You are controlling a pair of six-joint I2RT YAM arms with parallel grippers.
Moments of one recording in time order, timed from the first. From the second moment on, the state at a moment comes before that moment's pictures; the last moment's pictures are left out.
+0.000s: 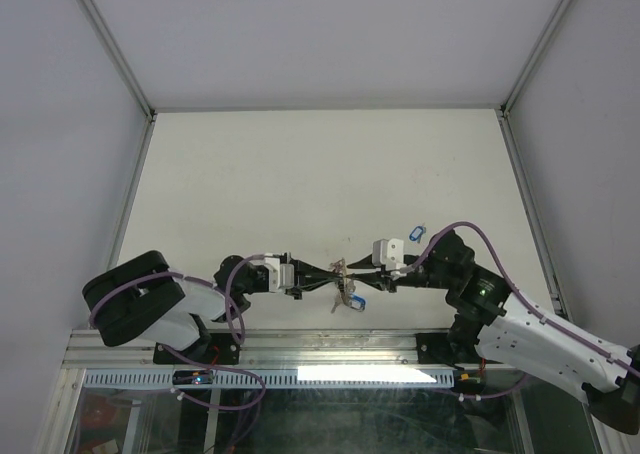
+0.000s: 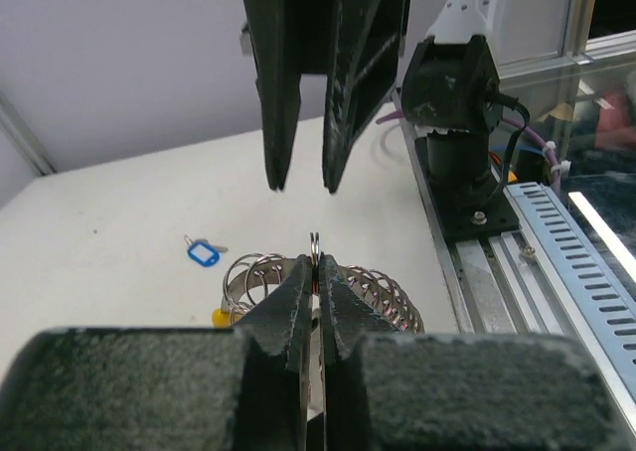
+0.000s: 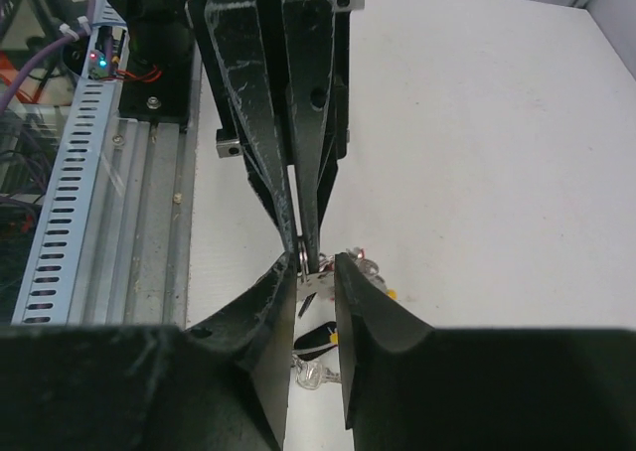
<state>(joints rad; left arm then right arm) -0.94 1.44 0.16 1.55 0.62 0.07 0.93 0.62 0.51 -0.09 -0.50 -0.33</state>
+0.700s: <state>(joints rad) -0.94 1.29 0.16 1.55 0.69 0.10 0.93 0.61 0.48 -0.07 -0.56 -0.31</state>
